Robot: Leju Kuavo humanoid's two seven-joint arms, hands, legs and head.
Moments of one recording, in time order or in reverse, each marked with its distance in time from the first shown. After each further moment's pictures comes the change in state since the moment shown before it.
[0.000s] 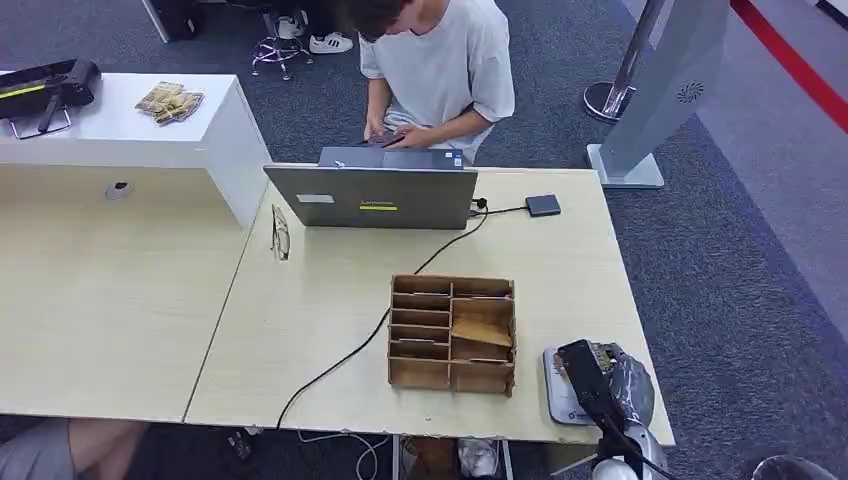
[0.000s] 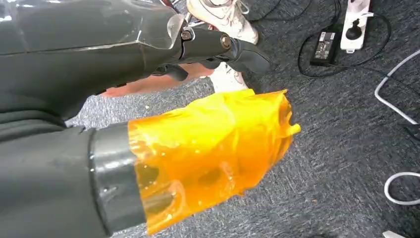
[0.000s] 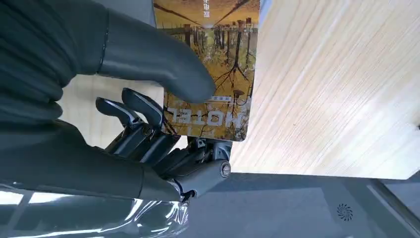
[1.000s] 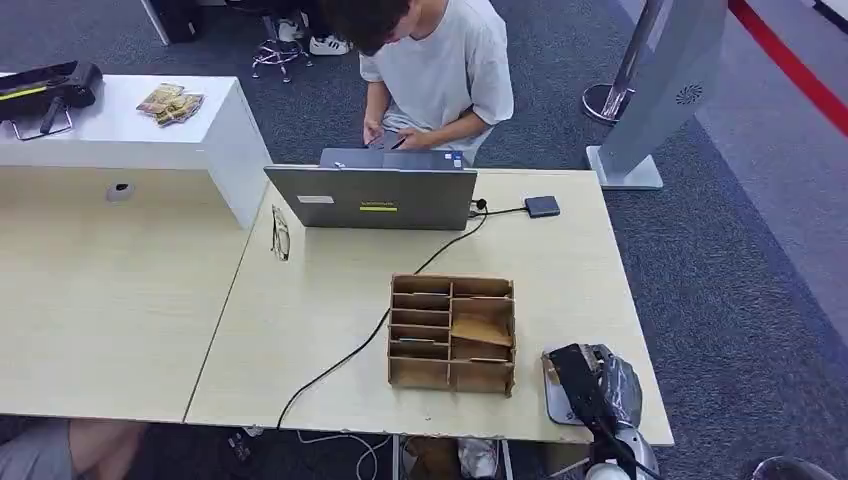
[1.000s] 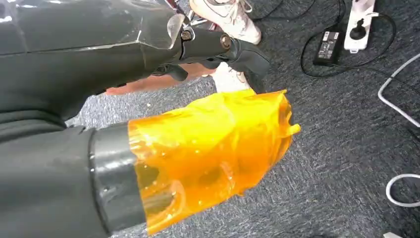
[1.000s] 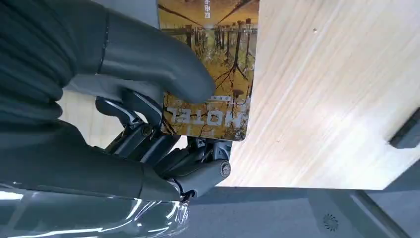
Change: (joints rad) left arm 0.001 0.000 0.015 0.000 0.005 0.000 0.000; right arm 0.027 0.017 0.017 -0.047 -0.046 0.011 -0.071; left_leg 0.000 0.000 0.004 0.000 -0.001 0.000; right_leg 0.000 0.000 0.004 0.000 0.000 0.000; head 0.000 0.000
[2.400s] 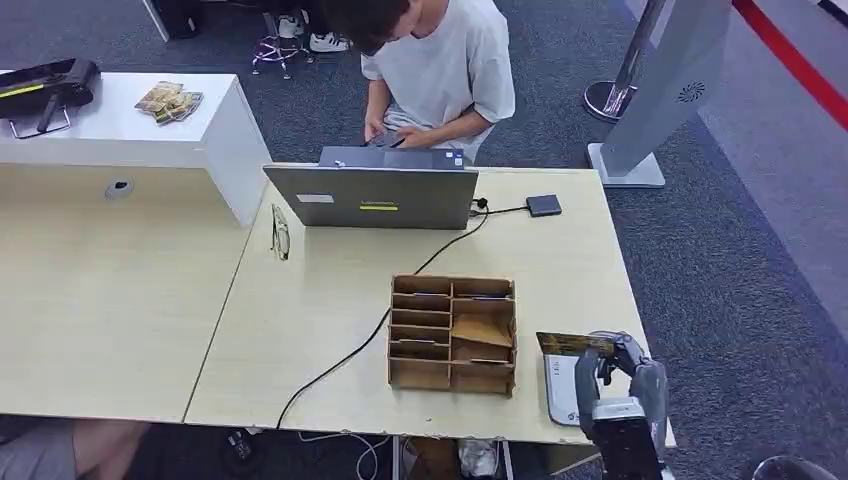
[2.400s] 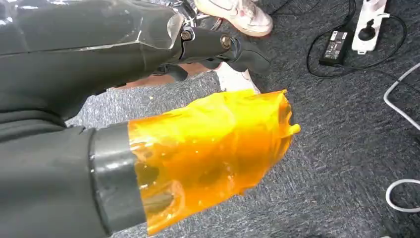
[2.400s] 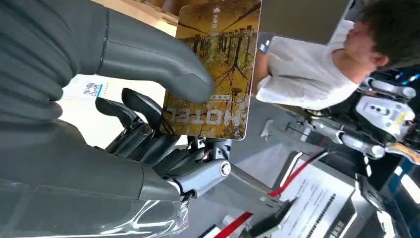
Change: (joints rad) left arm 0.001 -0.002 0.031 0.000 0.021 0.006 -0.016; right arm 0.228 -0.021 0.123 -0.592 -0.134 -0.109 -0.240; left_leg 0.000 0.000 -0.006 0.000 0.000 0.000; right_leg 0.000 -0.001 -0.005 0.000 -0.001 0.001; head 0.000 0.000
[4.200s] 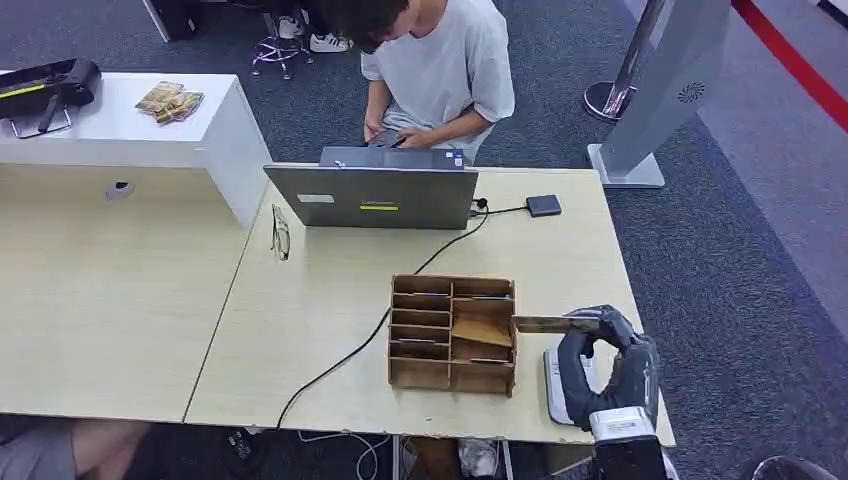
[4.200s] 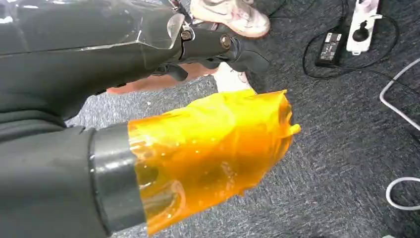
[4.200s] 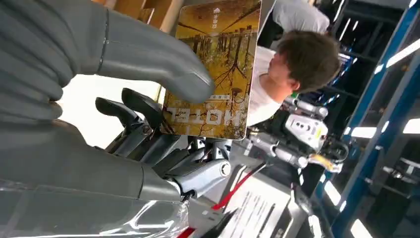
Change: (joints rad) left arm -0.001 -0.002 0.036 0.000 -0.071 0.001 -0.017; right arm -0.119 -0.034 0.098 -0.060 -0.029 0.057 -0.051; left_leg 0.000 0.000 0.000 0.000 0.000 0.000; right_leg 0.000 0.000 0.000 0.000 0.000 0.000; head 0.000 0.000
